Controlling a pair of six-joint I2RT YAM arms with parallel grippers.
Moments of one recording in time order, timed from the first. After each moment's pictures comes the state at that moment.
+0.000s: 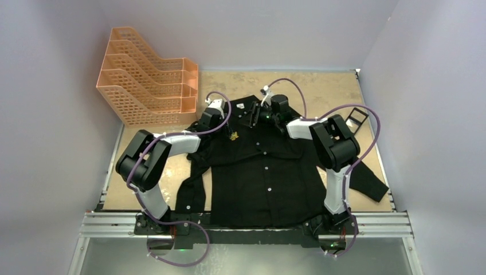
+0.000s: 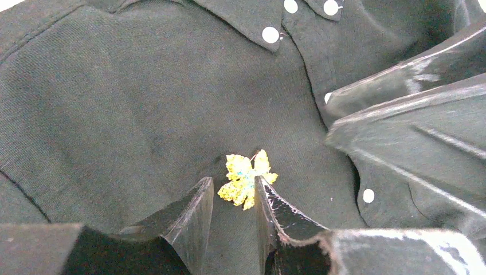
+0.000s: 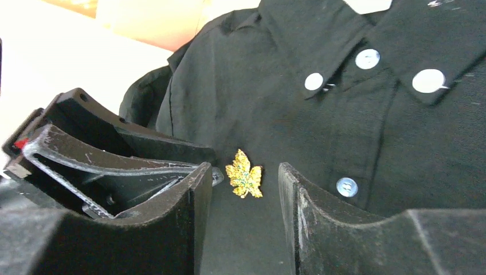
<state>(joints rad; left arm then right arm) -0.51 1.76 0.88 0.23 -0.05 -0.50 0.43 2.01 1.12 0.43 -0.52 0.65</state>
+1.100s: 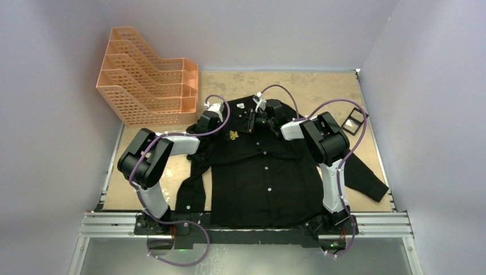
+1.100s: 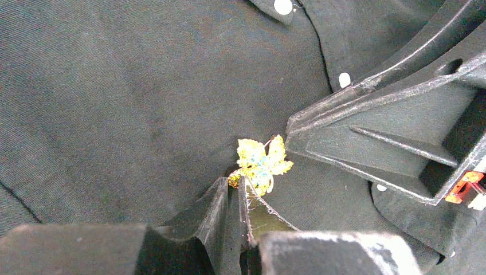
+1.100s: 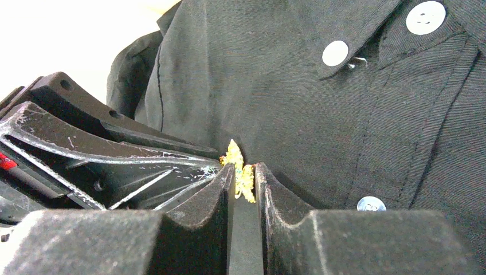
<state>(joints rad) -0.48 1.79 0.84 0.28 0.01 -0.50 0.46 2.15 1.16 0.48 -0.63 0.66</state>
